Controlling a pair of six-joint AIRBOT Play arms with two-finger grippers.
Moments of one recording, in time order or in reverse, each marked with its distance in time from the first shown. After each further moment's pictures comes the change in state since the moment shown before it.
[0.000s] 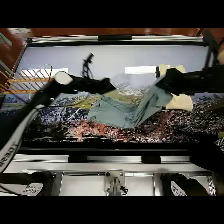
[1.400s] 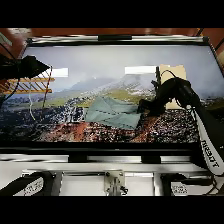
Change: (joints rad) left arm 0.462 0.399 -0.003 0.336 -0.263 -0.074; right arm 0.049 -0.483 -0.193 -0.108 0.014 -0.047
